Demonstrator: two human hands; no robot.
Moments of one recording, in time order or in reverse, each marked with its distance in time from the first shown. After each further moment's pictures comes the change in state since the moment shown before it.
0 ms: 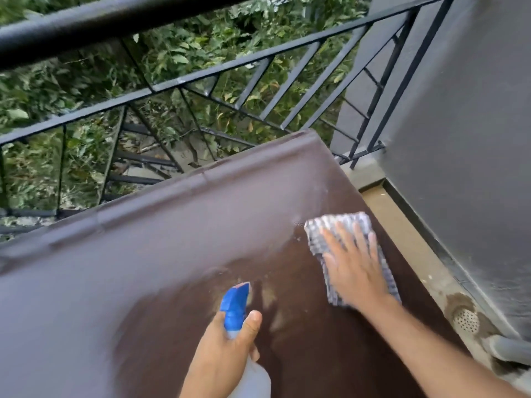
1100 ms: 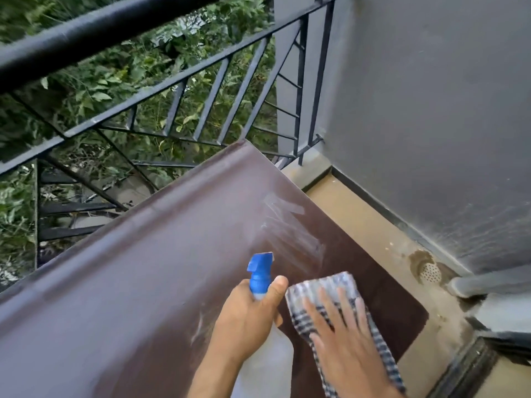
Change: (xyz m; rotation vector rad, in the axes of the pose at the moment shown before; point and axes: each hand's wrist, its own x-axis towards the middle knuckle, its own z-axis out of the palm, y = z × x) left_hand 0.008 0.080 0.050 0.204 -0.217 0.246; right_hand -0.161 -0.018 0.043 -0.064 0.060 0.123
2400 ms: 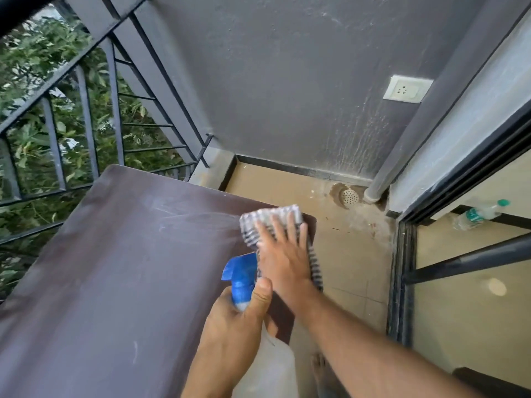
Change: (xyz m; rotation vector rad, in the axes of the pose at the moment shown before) left_hand -0.102 0.003 0.081 0.209 -0.286 0.177; right_hand 0.058 0.019 -0.047 0.344 -0.060 0.649
